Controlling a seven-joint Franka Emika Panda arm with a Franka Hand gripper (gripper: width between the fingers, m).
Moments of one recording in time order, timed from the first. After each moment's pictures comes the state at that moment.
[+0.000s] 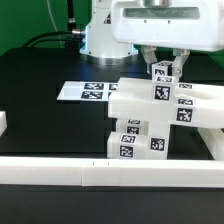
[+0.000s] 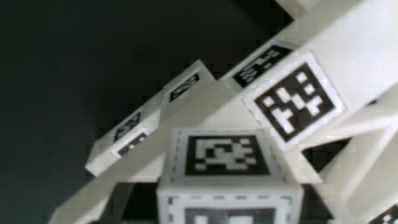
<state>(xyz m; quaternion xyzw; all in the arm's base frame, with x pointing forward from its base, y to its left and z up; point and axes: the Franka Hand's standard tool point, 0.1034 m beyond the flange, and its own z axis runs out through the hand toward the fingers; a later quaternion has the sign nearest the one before) 0.549 0.063 0.112 -0.89 0.45 -0.03 0.05</state>
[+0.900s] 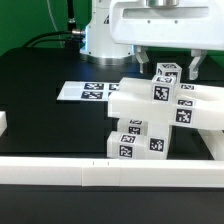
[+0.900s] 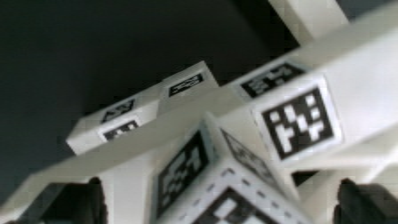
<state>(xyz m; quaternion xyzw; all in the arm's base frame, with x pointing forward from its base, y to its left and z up) 0.552 0.069 0.113 -0.95 0.29 -0.03 0.05</state>
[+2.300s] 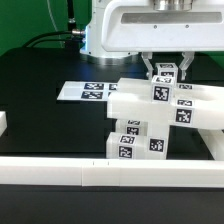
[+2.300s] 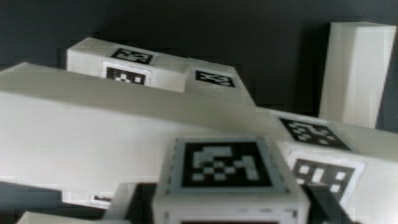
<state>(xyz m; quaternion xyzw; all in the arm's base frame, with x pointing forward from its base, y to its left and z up) 0.553 0.065 0.107 -1.00 0.02 -0.03 0.01</state>
